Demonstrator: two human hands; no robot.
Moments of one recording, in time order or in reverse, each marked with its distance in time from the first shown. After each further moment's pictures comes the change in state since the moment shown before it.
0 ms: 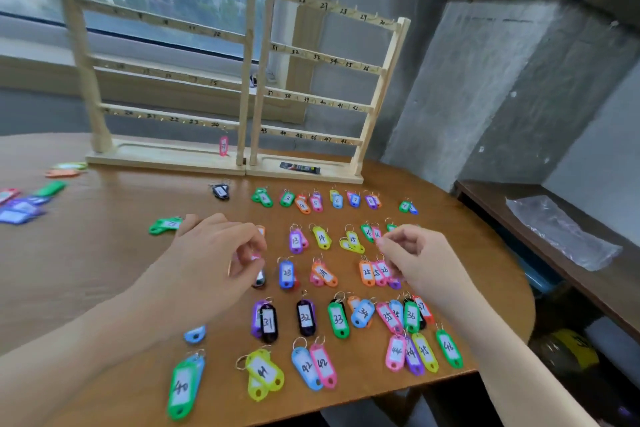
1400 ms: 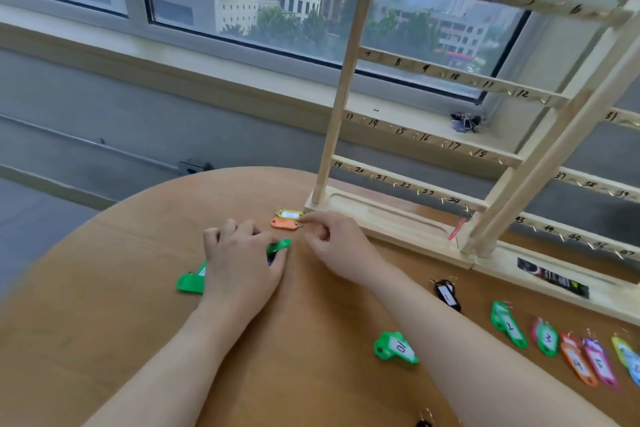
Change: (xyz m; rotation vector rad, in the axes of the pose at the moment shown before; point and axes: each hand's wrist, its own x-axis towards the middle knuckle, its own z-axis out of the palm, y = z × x) left_hand -0.004 -0.298 -0.066 0.534 0.277 -0.700; right_hand 0.191 -0.209 0.414 -0.145 -0.549 -0.648
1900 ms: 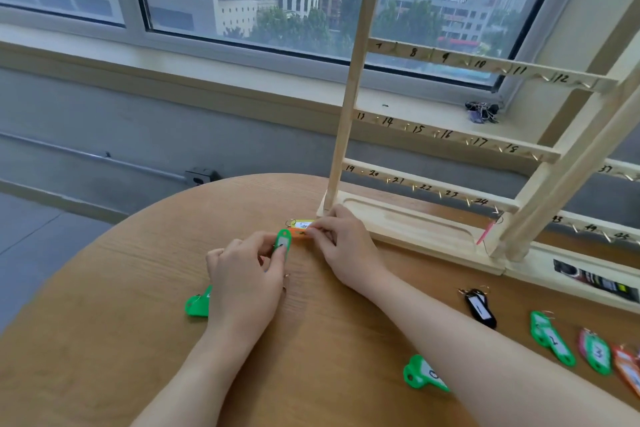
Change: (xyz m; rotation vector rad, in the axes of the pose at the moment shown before) left_hand 0.007 -0.009 0.000 -0.453 0.071 -0.194; right_hand 0.032 0.020 0.033 0.061 0.167 -0.067
